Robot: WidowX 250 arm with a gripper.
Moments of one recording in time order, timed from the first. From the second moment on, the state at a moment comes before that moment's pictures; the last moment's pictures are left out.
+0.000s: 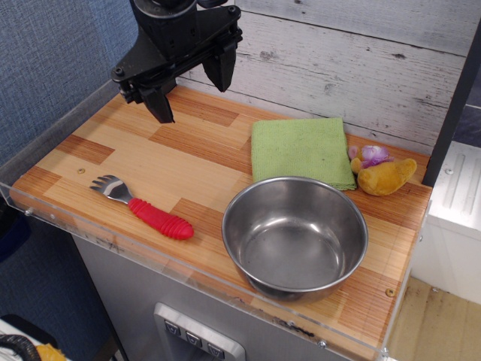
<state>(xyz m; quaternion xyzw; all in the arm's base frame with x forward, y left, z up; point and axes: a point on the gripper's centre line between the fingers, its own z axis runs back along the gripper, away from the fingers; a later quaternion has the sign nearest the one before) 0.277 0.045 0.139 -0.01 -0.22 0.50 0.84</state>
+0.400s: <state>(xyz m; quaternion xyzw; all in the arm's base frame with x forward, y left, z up) 0.276 0.045 0.133 -0.01 -0.21 0.50 0.84</state>
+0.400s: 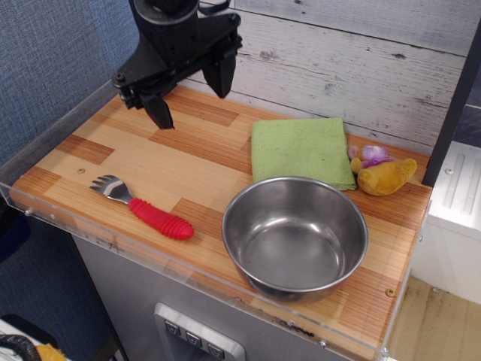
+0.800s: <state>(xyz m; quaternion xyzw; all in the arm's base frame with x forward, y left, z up) 0.327 0.011 0.125 0.00 -0.20 0.41 0.89</state>
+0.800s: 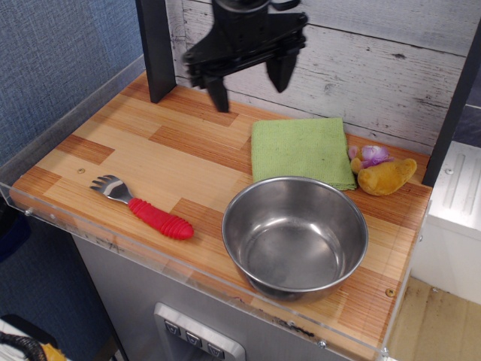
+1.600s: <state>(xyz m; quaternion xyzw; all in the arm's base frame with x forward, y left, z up) 0.372 -0.016 0.062 0.01 -0.13 0.38 0.92</state>
